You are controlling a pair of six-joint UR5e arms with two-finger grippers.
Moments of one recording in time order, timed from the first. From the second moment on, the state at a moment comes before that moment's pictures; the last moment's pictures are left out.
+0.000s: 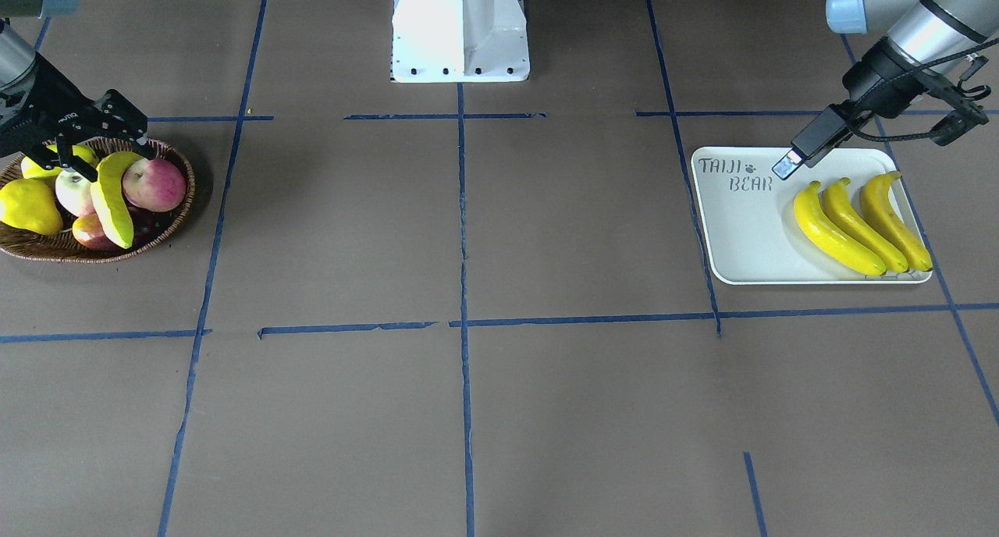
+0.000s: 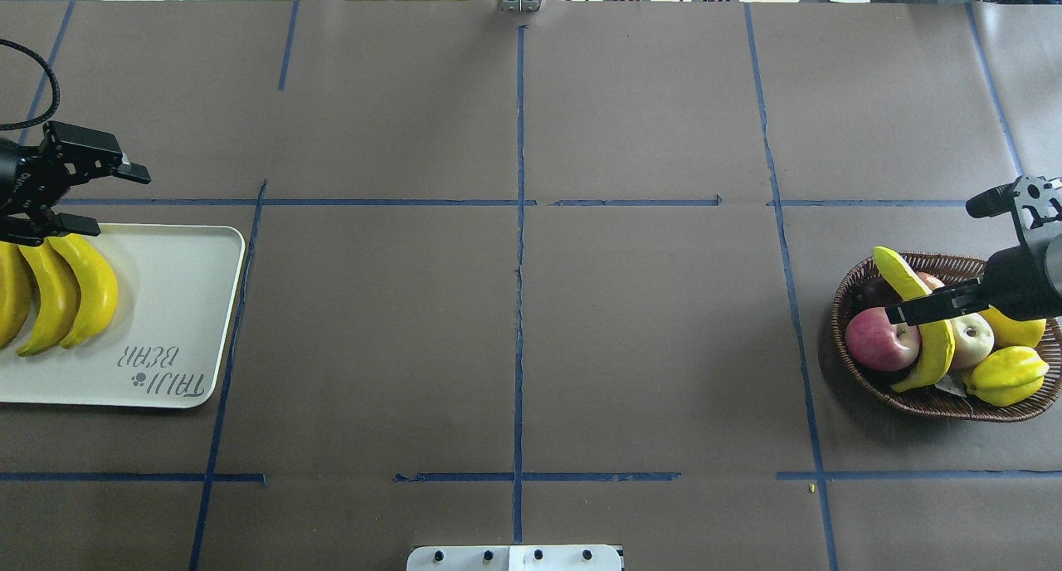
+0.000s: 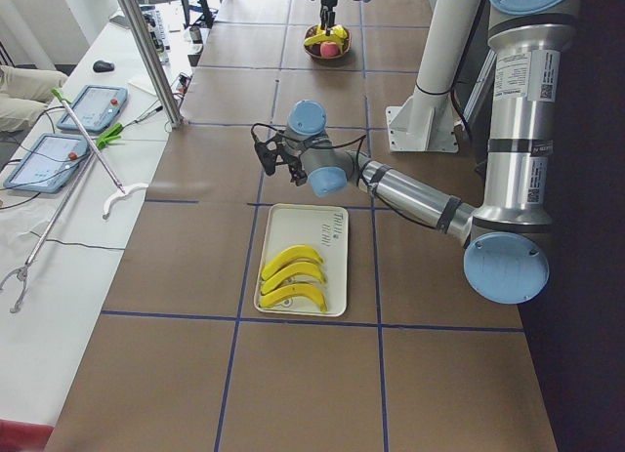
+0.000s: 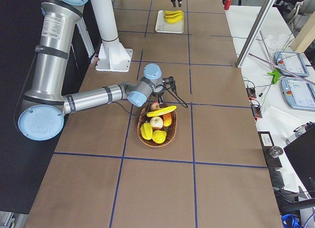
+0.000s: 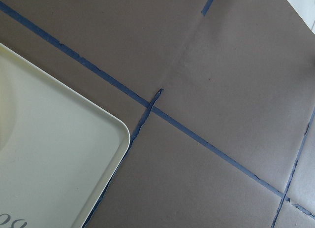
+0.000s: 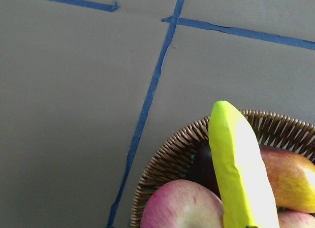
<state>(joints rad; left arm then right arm) -1.05 -1.56 -1.95 -2.27 -2.28 -1.62 0.89 -1.81 1.98 -0.90 2.19 0.70</state>
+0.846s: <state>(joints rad) -1.05 -1.56 -1.95 -2.27 -2.28 -1.62 1.01 -1.78 1.84 -0.90 2.32 0.46</state>
